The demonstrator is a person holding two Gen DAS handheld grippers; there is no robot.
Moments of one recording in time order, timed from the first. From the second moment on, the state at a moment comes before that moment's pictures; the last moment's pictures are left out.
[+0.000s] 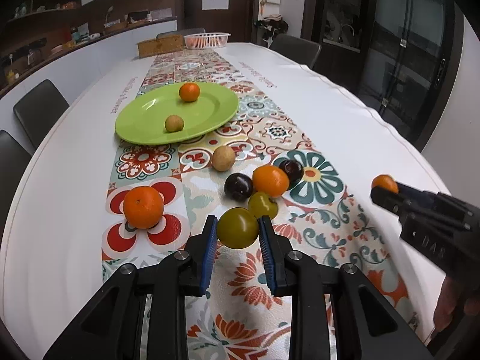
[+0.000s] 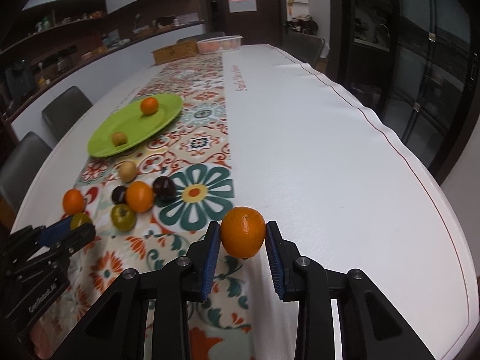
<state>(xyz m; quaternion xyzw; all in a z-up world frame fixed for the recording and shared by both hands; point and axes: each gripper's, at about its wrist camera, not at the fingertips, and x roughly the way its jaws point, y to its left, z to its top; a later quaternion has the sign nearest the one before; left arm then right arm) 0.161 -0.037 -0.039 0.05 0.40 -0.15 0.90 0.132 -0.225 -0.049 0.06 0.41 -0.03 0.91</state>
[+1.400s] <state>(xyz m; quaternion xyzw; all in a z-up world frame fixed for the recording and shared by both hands) 0.190 -0.001 0.032 0.04 0.34 -0.13 0.93 0.176 -0.145 0.025 -0.01 0.34 0.11 0.94</state>
